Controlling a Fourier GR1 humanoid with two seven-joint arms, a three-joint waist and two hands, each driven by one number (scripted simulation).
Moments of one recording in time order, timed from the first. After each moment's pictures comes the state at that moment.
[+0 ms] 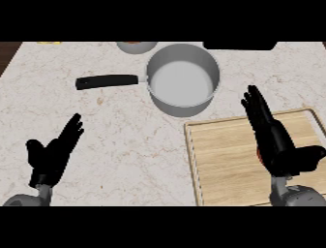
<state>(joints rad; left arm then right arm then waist) -0.05 0.36 -0.23 -1.33 0.30 0.13 0.01 -0.10 -0.21 0.22 -1.65 -0.16 -0.18 0.04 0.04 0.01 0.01</state>
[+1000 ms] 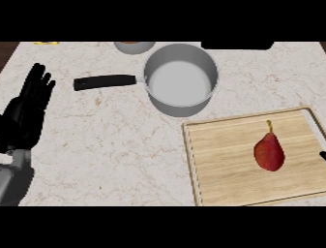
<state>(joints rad) -0.23 0.40 -0.08 -1.53 0.31 0.28 0.10 -0.13 -0.41 -0.35 -1.03 -0.45 0.34 -0.88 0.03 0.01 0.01</state>
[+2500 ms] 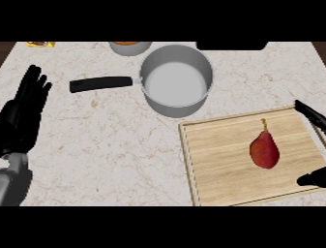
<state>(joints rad) -0.20 0.34 -0.02 -1.60 0.22 0.26 0.18 -0.16 -0.62 0.02 -1.14 0.11 0.35 -0.75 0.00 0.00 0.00</state>
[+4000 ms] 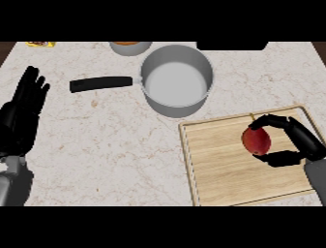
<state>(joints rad) -0.19 0.24 0.08 -1.63 0.12 0.15 0.21 -0.31 -0.40 -0.01 -0.92 0.46 0.18 -0.82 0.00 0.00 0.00</state>
